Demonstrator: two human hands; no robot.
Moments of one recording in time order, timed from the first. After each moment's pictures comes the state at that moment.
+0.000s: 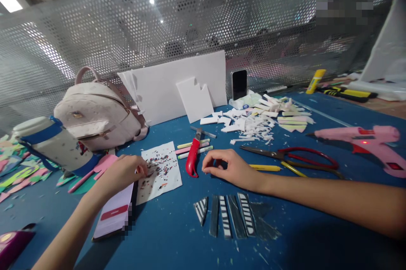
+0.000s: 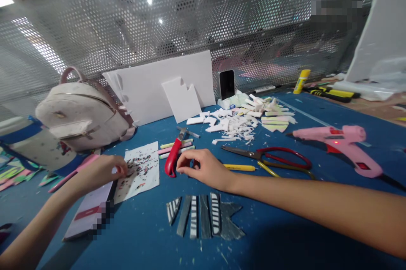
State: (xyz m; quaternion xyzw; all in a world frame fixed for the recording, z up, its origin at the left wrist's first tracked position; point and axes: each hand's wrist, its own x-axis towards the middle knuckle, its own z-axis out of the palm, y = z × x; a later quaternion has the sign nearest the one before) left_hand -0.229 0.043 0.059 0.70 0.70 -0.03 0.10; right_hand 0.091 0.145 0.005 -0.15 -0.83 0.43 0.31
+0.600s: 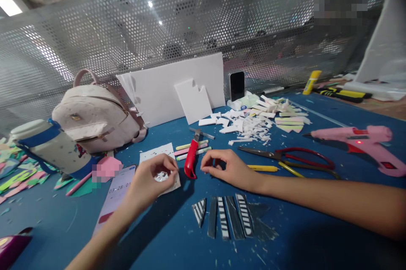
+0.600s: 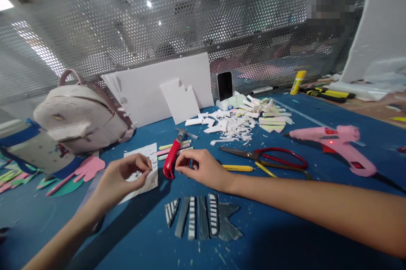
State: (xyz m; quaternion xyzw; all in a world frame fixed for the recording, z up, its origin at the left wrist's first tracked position) left_hand -0.136 0.033 0.046 0.65 0.58 0.42 0.25; right_hand 0.090 0.145 0.006 -0.16 -0.83 0.42 0.34
